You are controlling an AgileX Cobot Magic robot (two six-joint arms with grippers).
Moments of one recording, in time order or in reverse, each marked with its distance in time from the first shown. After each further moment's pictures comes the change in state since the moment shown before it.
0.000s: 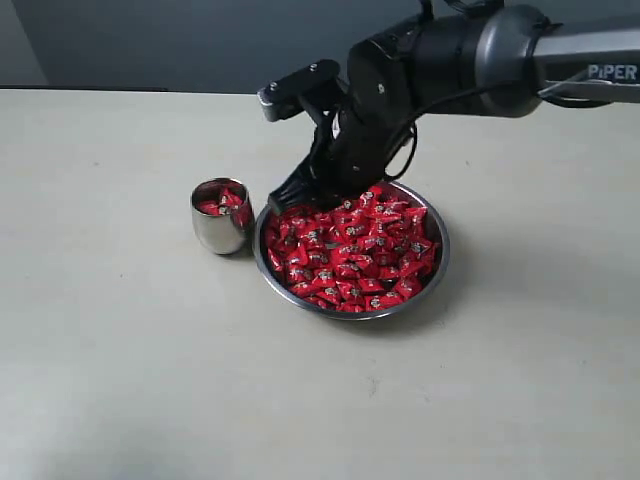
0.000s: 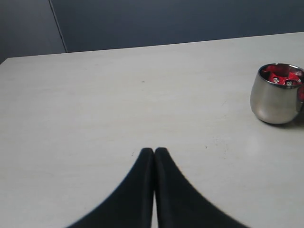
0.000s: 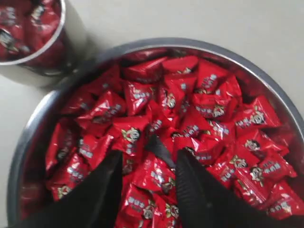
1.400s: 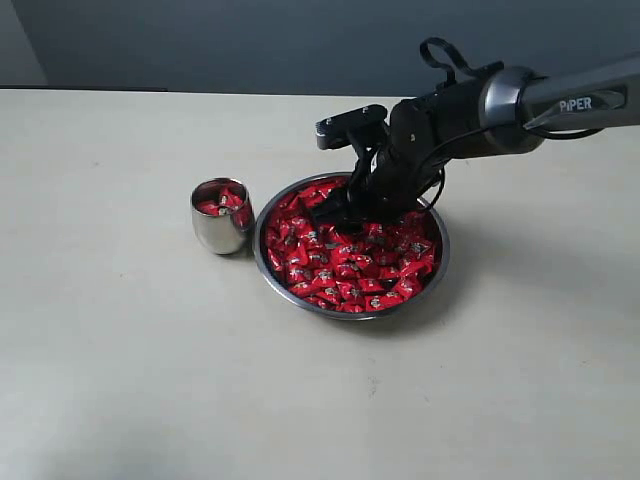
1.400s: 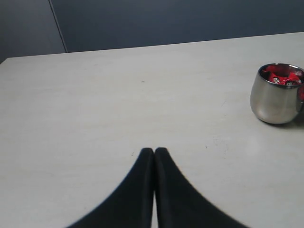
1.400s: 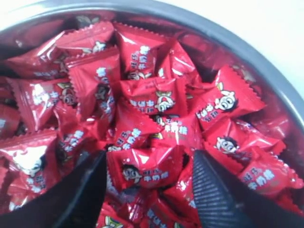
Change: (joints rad) left arm 0.000 0.000 0.000 0.000 0.000 0.000; right arm -0.120 0.130 0.080 0.088 -0.211 0.000
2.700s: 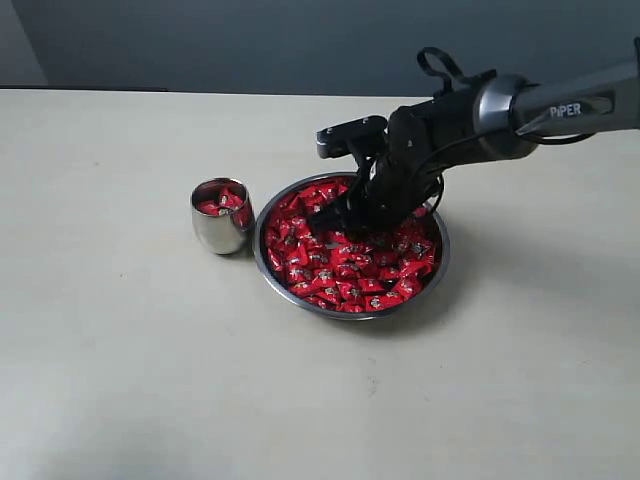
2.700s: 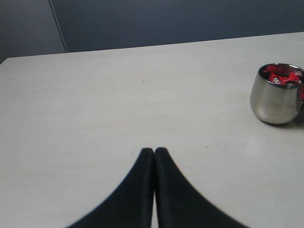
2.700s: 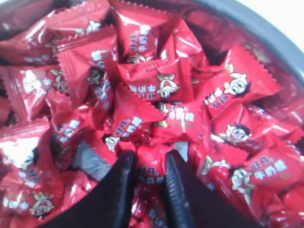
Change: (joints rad) left arm 0.000 0.000 0.000 0.000 0.000 0.000; right arm 0.000 0.020 0.000 0.030 0.019 0.000
